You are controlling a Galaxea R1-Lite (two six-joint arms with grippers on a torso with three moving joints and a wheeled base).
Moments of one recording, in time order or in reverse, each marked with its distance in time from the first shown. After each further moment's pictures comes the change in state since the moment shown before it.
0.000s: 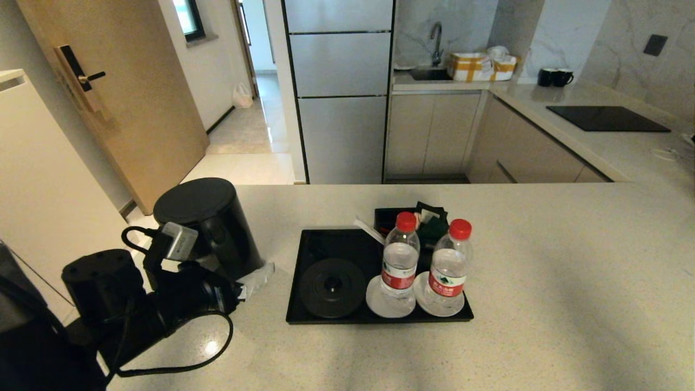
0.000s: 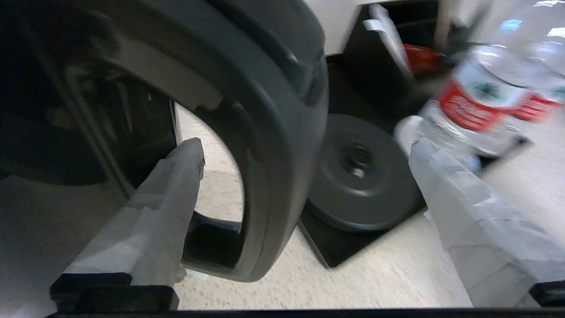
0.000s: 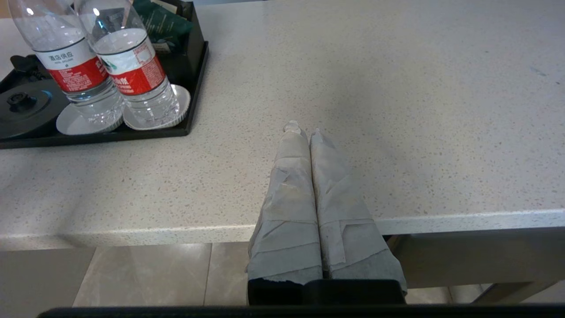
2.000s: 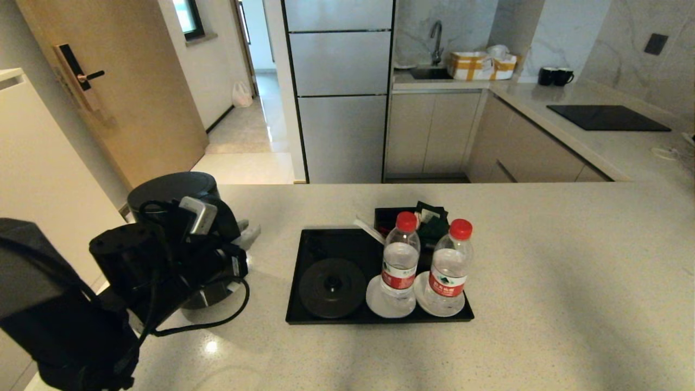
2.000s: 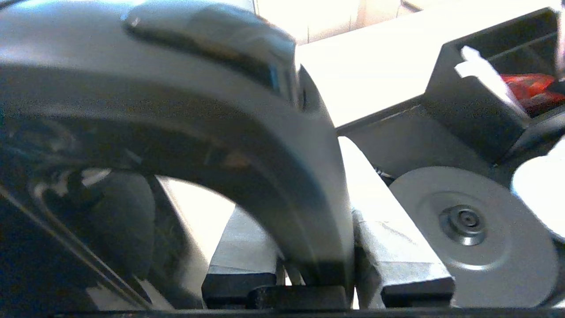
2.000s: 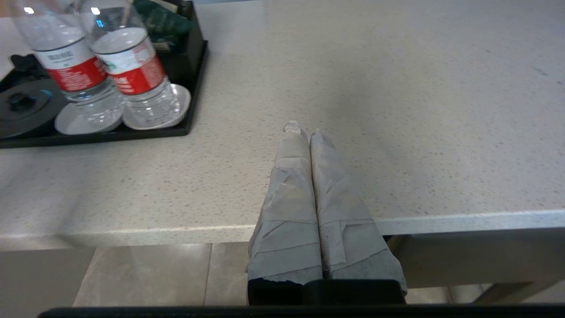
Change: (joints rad) left arm -0.025 0.040 -0.174 0.002 0.149 0.220; right arm 0.000 0.000 0.000 0.000 0.000 0.001
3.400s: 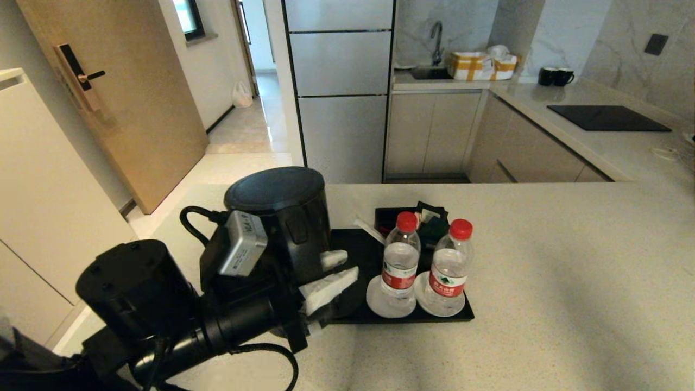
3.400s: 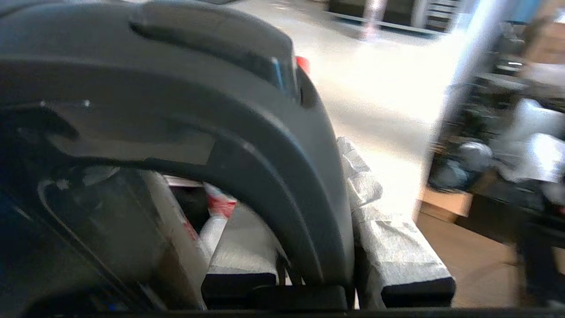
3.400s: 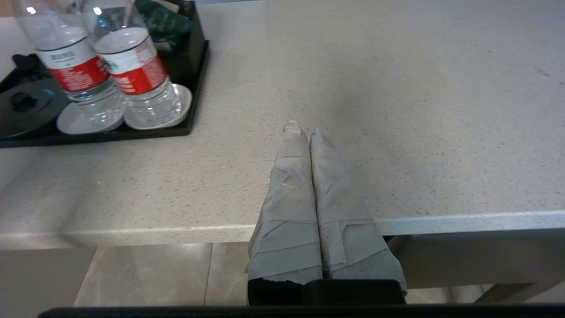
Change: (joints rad) left arm -0.443 -0.195 0.049 0.048 -0.255 -0.117; right arm -0.001 0.000 0.000 0.000 0.000 0.000
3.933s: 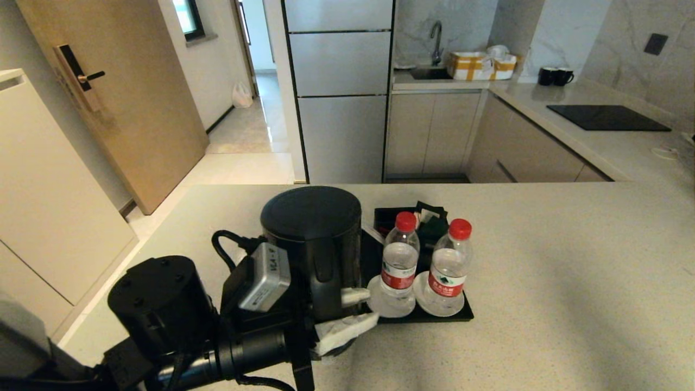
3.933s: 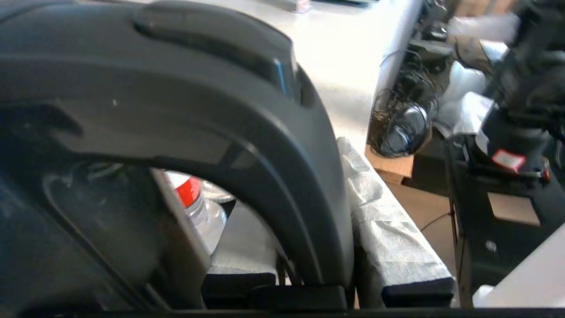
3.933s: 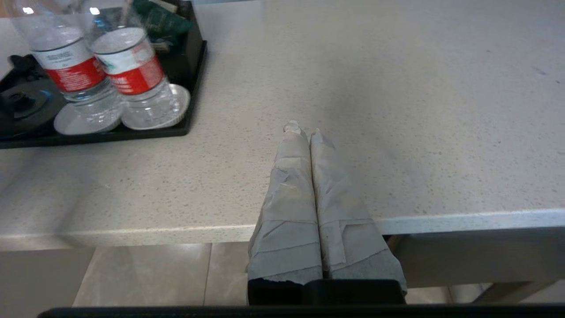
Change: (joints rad) left arm -0.025 0.058 0.025 -0.007 -0.139 0.054; right arm 0.000 0.000 0.000 0.000 0.000 -0.001
